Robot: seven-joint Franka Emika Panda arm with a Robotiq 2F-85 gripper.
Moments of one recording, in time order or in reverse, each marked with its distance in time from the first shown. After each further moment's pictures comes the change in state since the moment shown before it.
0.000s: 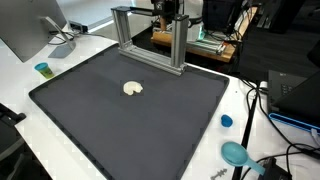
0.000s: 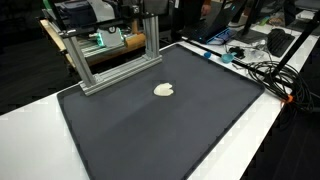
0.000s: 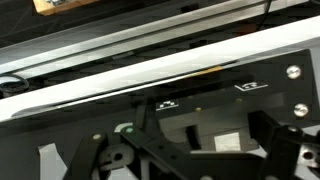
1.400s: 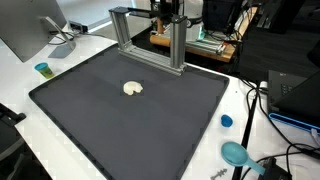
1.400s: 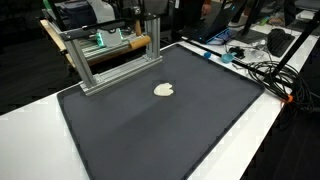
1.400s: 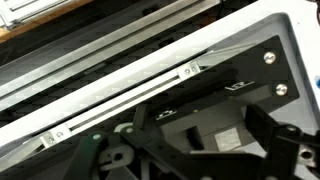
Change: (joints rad) arm -0.049 0.017 -0.069 0.017 0.146 0.010 0.032
